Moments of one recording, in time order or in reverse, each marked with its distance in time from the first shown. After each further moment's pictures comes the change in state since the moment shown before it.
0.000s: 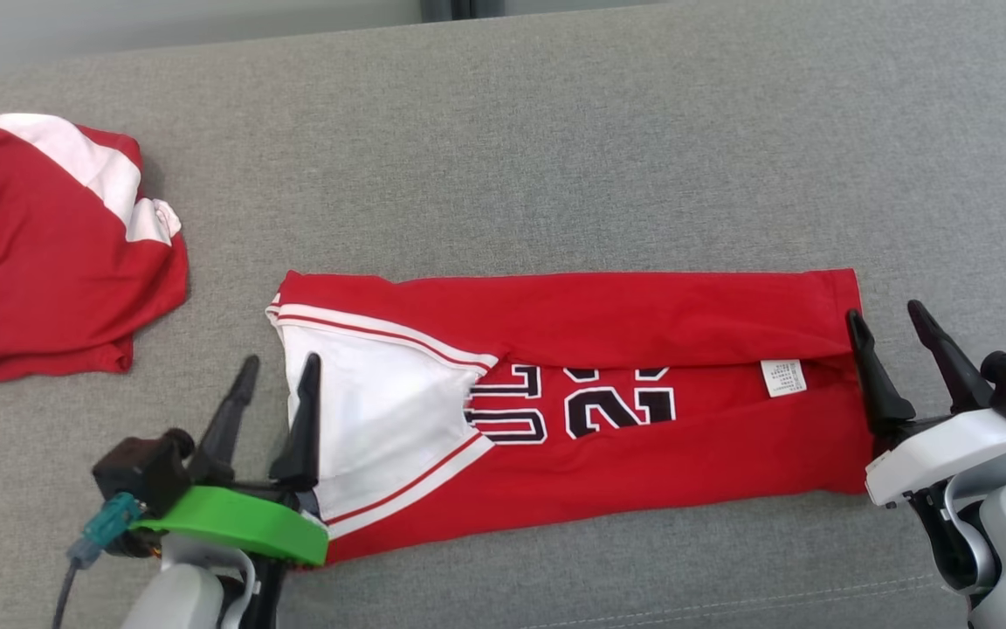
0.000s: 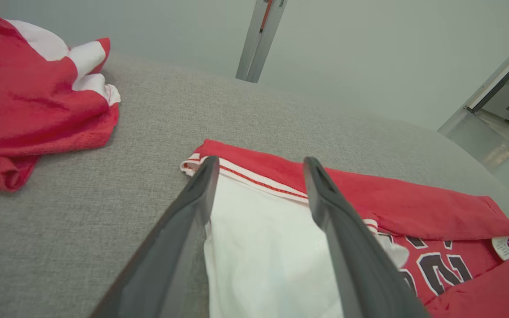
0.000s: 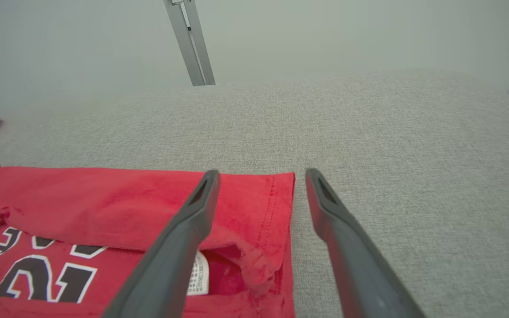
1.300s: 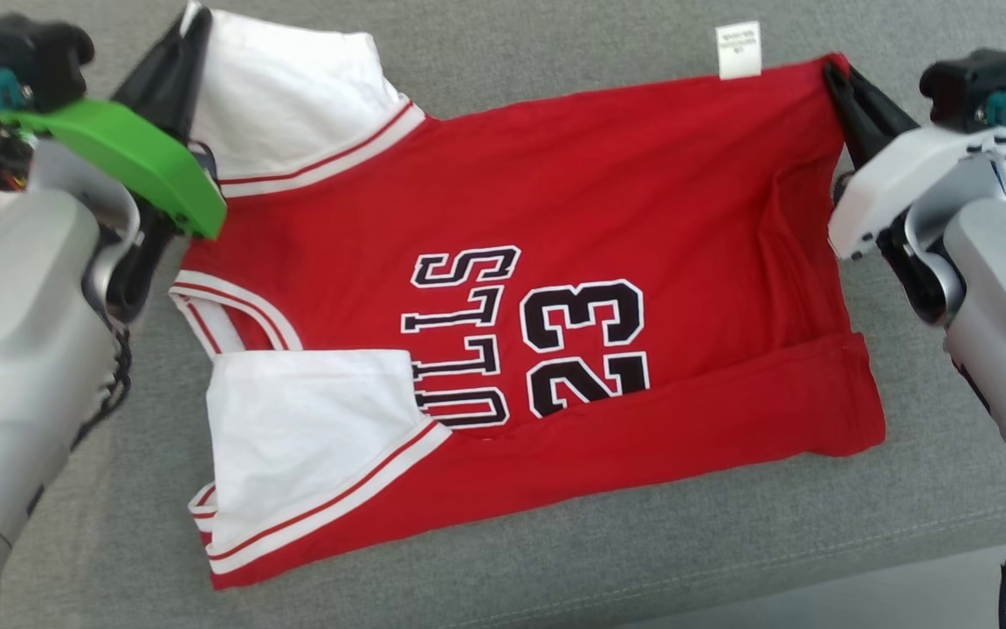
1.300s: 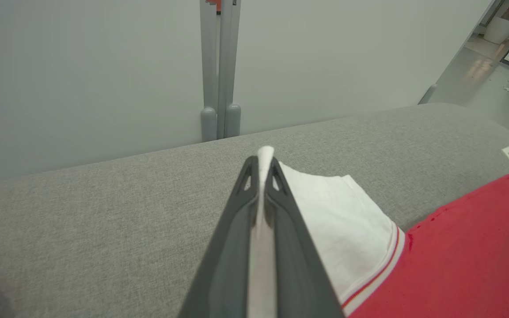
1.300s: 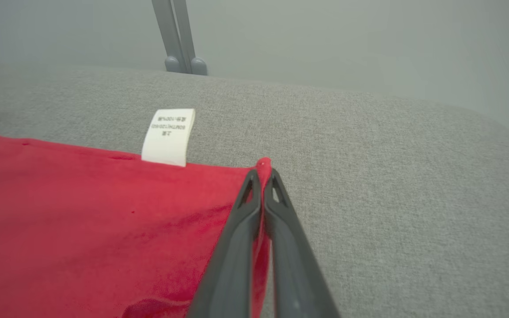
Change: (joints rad) left arm -0.930 0.208 -0.594 0.550 -0.396 -0.083 0.009; right arm -0.751 -0.044 0.505 0.515 0.205 0.001 0.030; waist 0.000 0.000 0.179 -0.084
